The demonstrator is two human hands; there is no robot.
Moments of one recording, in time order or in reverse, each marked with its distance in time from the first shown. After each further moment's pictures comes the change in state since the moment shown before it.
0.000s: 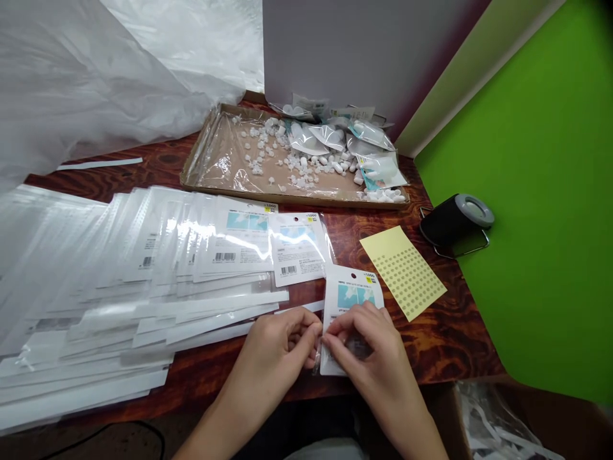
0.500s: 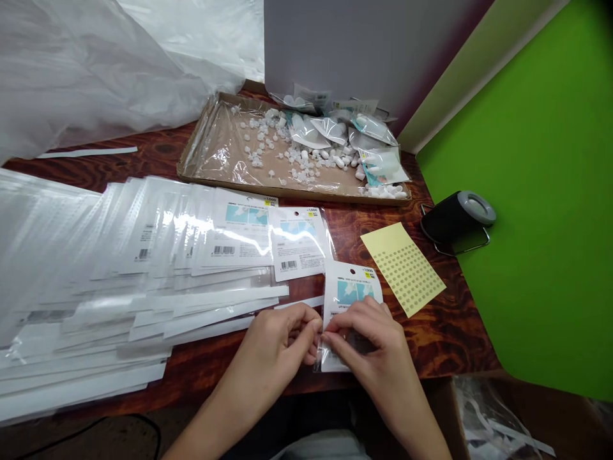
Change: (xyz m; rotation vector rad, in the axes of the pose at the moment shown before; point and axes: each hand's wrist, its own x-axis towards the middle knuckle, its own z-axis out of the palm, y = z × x) left_hand -0.001 0.003 -0.002 -0.053 -0.060 -0.014; right_hand 0.001 -0.001 -0.005 0.009 -0.051 -0.030
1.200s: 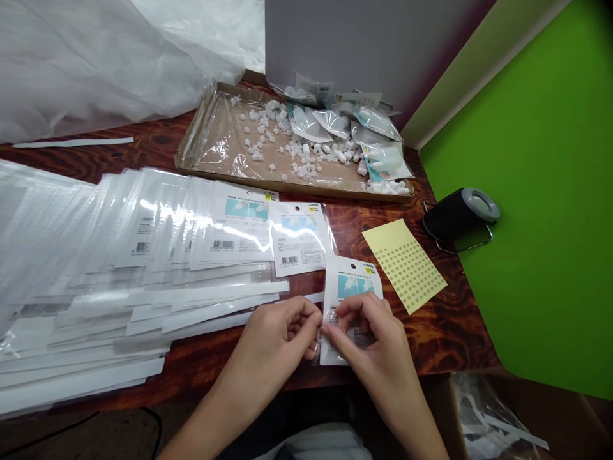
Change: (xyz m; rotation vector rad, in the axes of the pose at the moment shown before) left_hand 0.001 0.001 0.001 0.010 0.043 -0.007; right_hand -0.001 0.000 0.004 0.053 0.093 0.100
